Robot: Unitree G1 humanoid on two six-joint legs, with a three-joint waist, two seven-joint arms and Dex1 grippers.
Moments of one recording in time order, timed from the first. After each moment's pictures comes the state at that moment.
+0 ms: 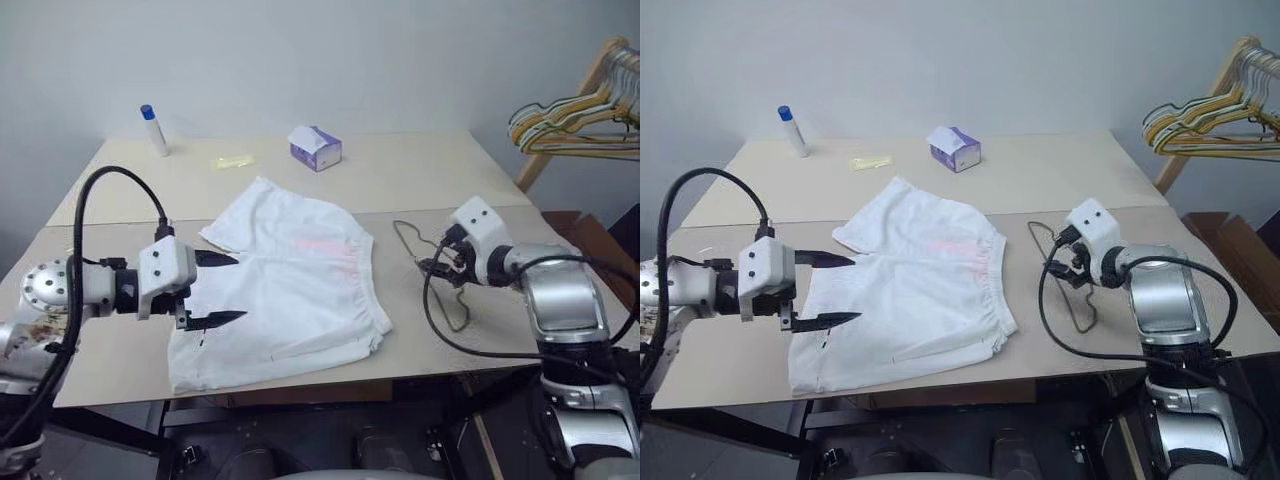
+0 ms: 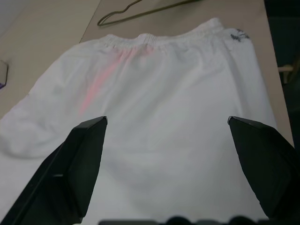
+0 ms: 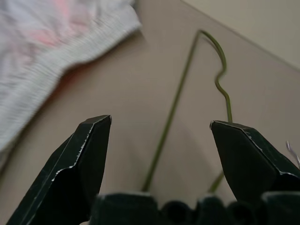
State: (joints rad) left arm -0.16 0.94 0.11 -0.30 -0.42 0.29 -1.19; right arm -0.52 -0.58 -0.03 -0.06 -0.09 1.02 0.82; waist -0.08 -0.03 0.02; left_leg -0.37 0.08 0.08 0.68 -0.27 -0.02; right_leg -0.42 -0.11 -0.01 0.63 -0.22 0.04
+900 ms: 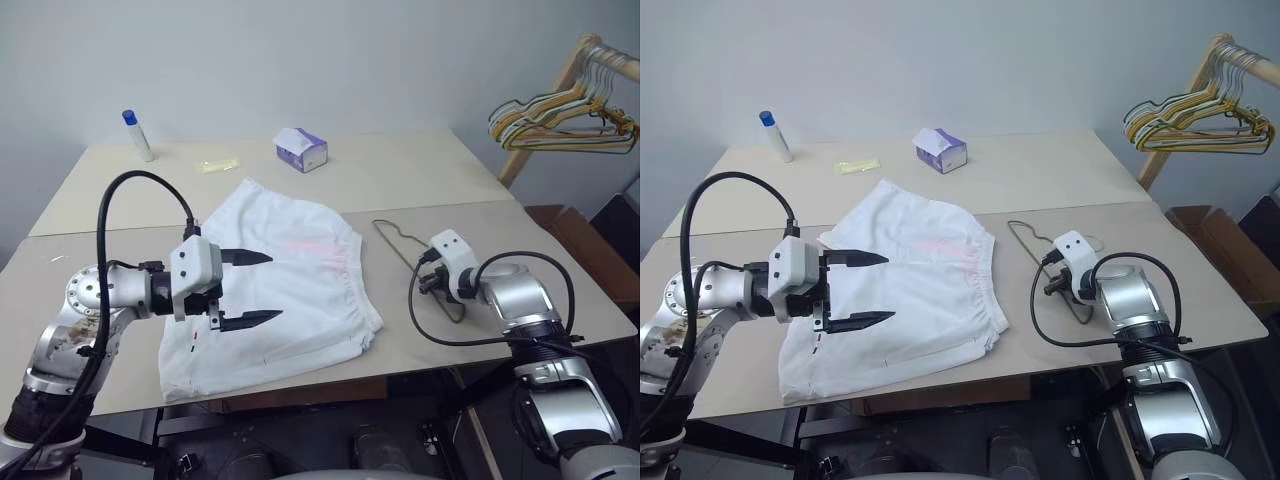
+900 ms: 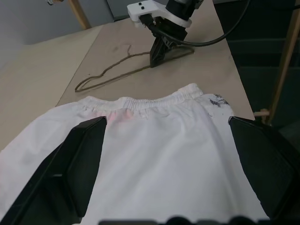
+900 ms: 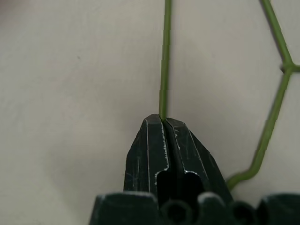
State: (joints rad) left arm -0.21 0.81 0.04 -0.34 -0.45 0.29 -1.12; right arm -0.58 -0.53 0.13 0.32 -0.03 0.87 0.67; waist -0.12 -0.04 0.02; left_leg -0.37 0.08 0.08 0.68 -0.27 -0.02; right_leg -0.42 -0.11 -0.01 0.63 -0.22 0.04
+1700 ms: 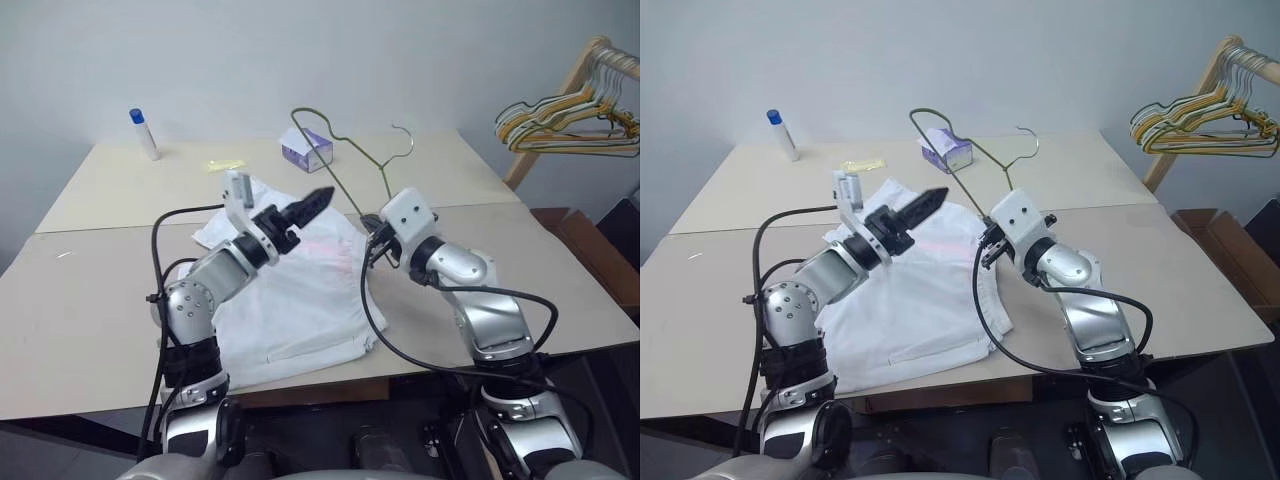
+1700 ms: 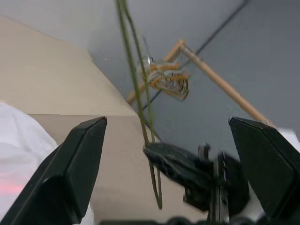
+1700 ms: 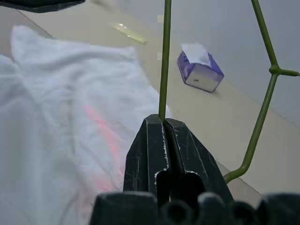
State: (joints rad) left arm -0.57 0.01 0.40 -0.14 -1.02 1.00 -0.15; right arm -0.45 -0.35 0.16 -0.26 -0.01 0.55 0.48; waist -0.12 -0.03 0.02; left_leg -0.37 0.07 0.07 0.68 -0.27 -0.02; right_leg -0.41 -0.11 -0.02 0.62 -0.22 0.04
